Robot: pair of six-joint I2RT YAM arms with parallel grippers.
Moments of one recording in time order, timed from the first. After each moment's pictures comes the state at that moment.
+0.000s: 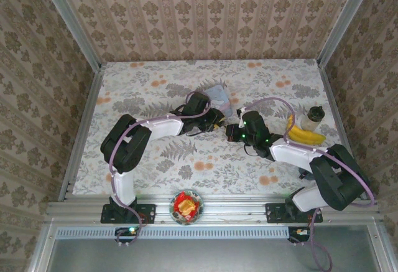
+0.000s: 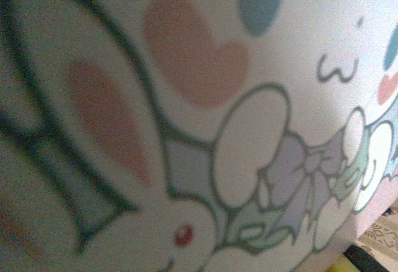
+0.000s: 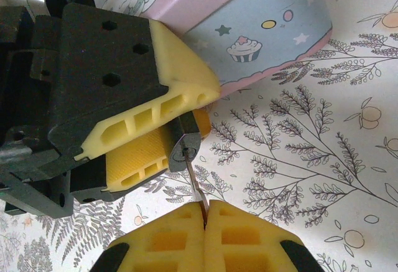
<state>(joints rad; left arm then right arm) -0.75 1.92 1.16 0.04 0.33 -1.39 0.51 1.42 0.60 0.20 -0.10 0.61</state>
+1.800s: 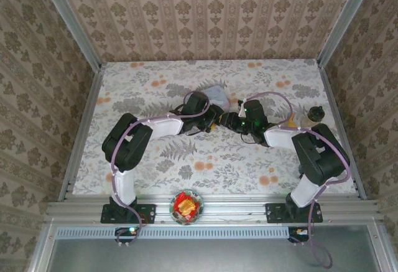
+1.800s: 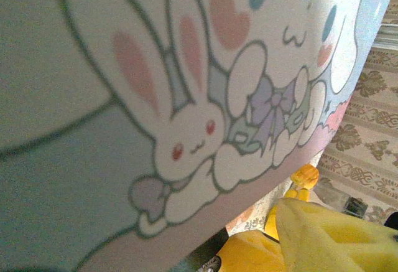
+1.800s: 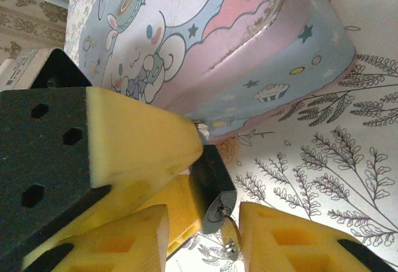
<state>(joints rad) -0.73 1.94 1.16 0.06 0.29 -1.42 0.39 1.67 0.74 0.33 -0.34 0.81</state>
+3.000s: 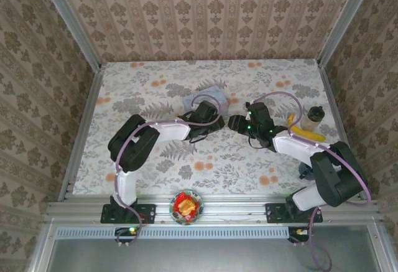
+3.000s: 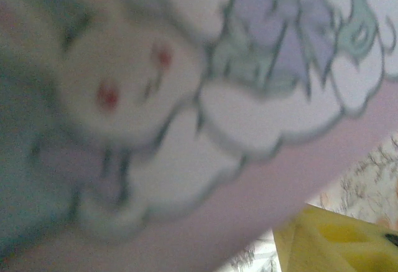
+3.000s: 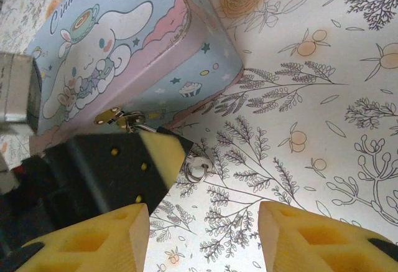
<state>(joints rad) -0.81 1.98 1.17 -0.01 -0.03 -0.96 0.41 1.45 0.70 0.06 -0.11 0.68</state>
